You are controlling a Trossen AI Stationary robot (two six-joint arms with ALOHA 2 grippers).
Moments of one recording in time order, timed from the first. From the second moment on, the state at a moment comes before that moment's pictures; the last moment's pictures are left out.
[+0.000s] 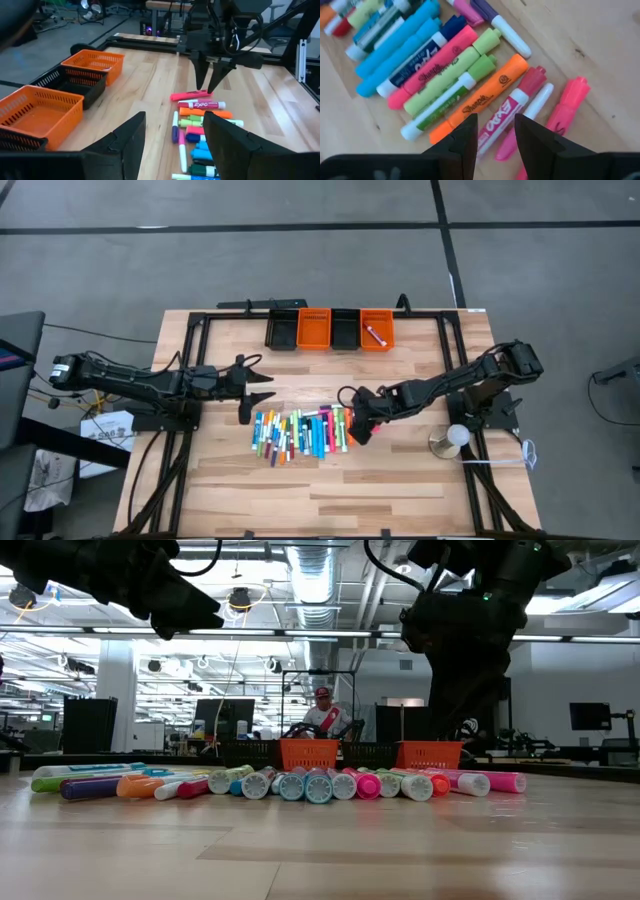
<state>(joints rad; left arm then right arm) -0.11 0.77 0.36 0.17 -0.25 -0.07 0.20 1.59 0.93 -0.46 0.14 0.80</state>
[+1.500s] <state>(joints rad) -0.11 0.78 0.36 0.16 -0.25 -0.09 0.30 1.81 0.93 -0.38 0.28 0.86</state>
